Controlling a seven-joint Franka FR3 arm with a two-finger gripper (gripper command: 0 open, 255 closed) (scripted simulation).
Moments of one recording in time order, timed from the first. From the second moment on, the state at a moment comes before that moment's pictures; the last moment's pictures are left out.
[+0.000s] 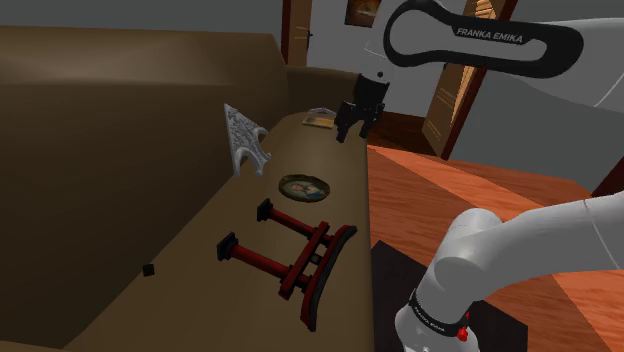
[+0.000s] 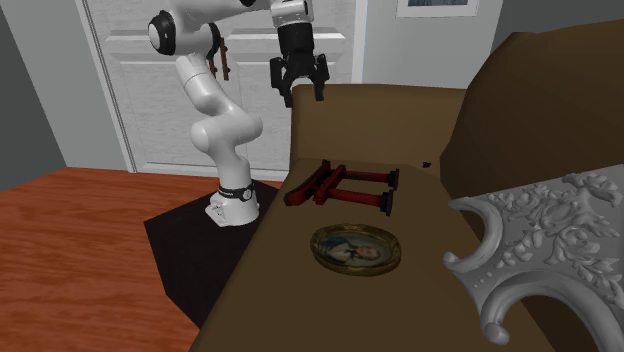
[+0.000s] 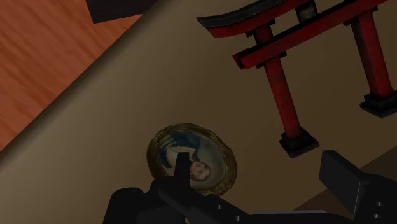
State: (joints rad) arm -0.01 -0.76 -0.06 -2.31 -0.01 1.71 0.13
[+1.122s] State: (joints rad) arm -0.15 -0.32 0.23 -2.32 -0.21 2.19 0.68
